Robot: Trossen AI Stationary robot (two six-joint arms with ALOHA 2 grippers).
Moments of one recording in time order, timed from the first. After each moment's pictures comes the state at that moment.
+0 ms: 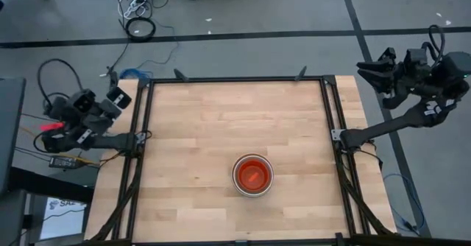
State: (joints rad) left arm 0.02 0.17 0.61 0.36 0.28 -0.43; right arm 0.19 0.58 1.48 -0.77 0.46 0.16
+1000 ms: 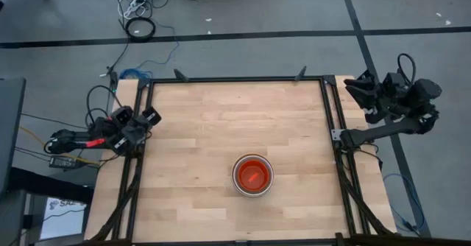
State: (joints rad) left arm 0.02 0.11 0.02 0.96 0.17 -0.64; right arm 0.19 0.21 0.86 -0.27 0.43 0.15
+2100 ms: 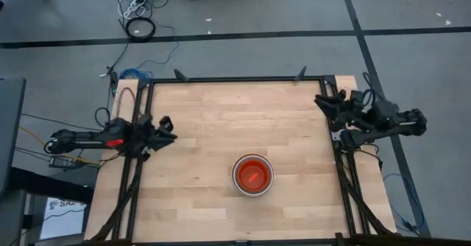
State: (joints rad) left arm 0.02 0.12 0.01 0.49 0.21 -0.57; right arm 0.19 0.13 0.45 -0.12 0.66 0.30
